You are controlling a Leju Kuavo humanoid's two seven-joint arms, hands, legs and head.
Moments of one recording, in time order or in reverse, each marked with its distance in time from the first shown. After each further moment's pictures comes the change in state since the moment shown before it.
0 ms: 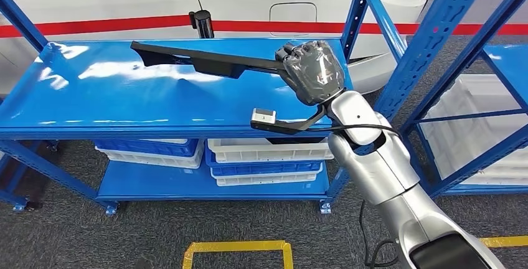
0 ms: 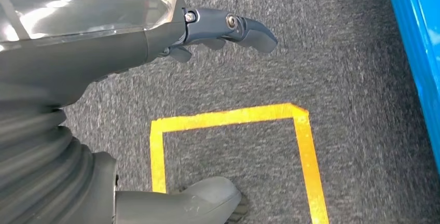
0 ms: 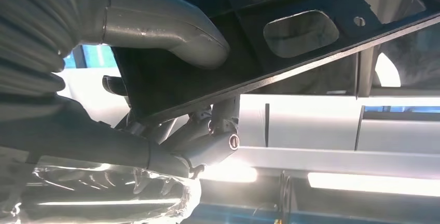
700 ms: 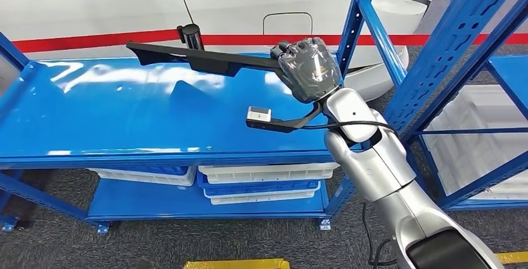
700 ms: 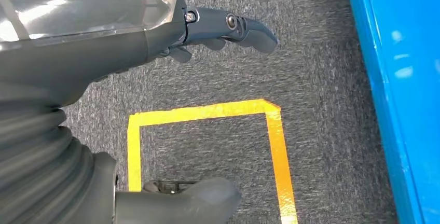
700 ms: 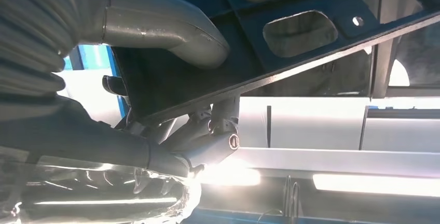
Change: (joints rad) left arm 0.002 -0.001 0.002 0.000 0.008 0.007 0.000; right arm -0.014 0.015 0.005 0.008 0.001 0.003 -0.001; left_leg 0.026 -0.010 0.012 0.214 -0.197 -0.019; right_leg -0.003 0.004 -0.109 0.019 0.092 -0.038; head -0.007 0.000
